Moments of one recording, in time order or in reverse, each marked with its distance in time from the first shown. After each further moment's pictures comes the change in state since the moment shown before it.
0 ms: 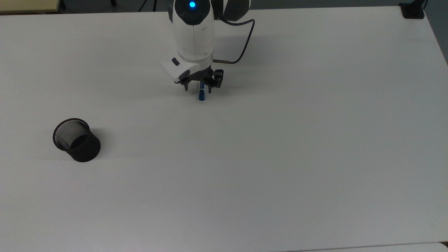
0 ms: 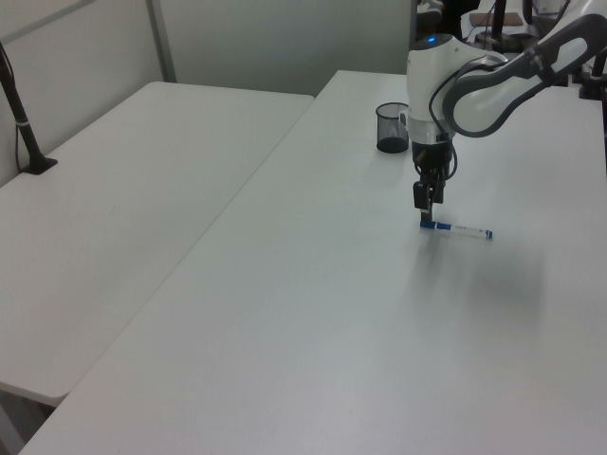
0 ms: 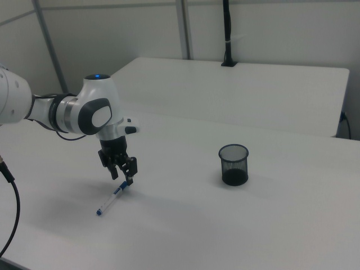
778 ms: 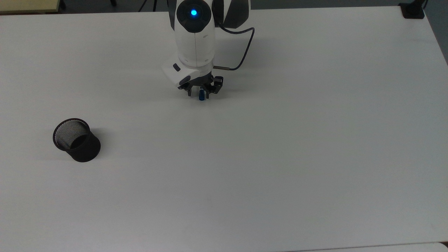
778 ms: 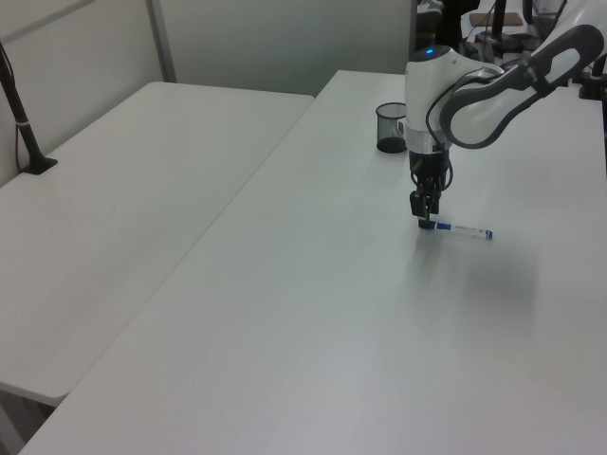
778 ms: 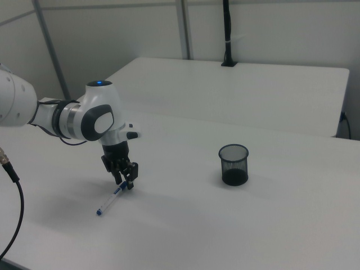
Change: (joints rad) arm 0.002 0.039 0.000 -0.005 0.000 0.049 0.023
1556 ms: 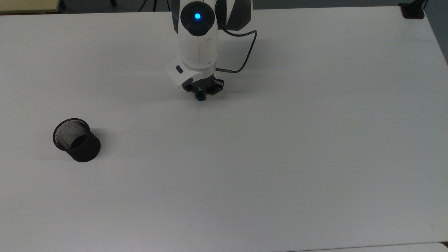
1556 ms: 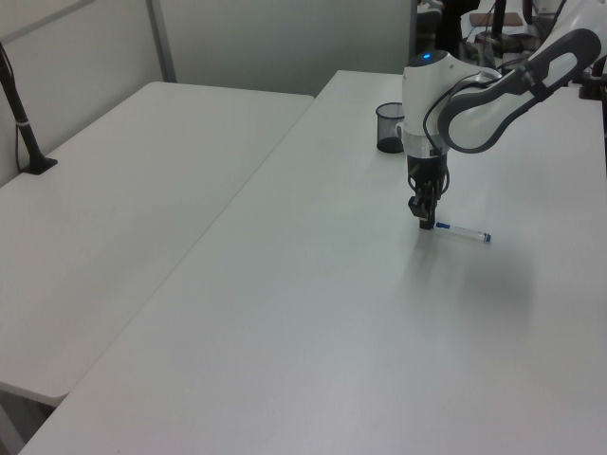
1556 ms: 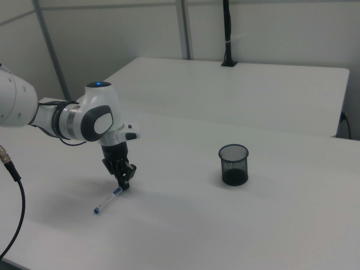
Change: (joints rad) arm 0.010 0.014 0.000 0.007 0.000 0.003 0.028
